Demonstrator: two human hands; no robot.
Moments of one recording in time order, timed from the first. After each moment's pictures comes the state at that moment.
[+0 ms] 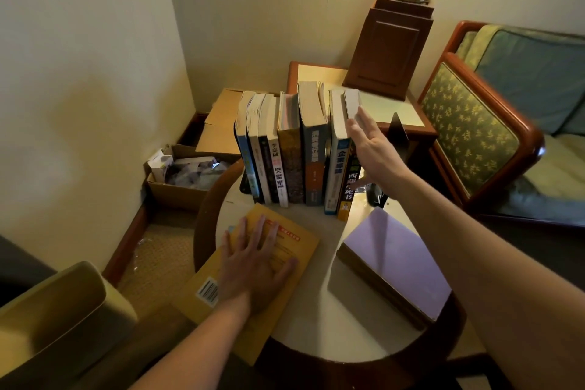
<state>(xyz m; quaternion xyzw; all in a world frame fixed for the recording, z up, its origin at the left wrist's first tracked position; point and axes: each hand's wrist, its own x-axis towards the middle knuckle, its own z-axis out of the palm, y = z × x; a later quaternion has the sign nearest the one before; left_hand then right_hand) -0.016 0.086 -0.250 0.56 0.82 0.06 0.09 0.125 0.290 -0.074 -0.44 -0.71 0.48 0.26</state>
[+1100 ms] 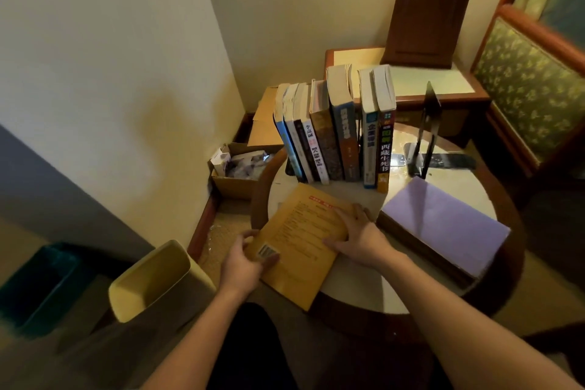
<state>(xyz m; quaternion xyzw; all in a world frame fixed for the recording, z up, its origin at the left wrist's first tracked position) -0.041 -0.023 -0.220 0.20 0.82 0.44 0.31 0.139 0.165 -0.229 -0.40 -0.86 0.32 -0.02</state>
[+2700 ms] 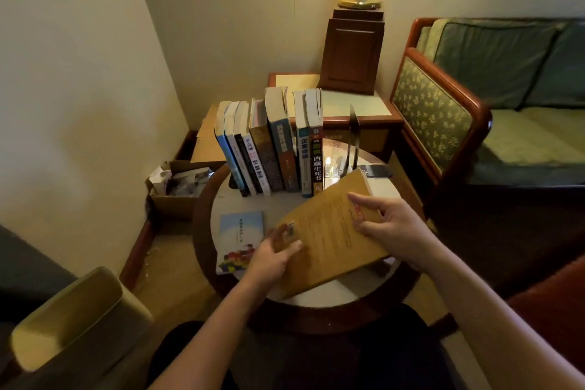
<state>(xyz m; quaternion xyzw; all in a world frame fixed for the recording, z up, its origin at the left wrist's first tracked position) 0.079 0.046 -0.168 0.31 0.69 0.45 0.48 0.282 0.152 -0.088 -0.44 -0.73 0.50 0.17</state>
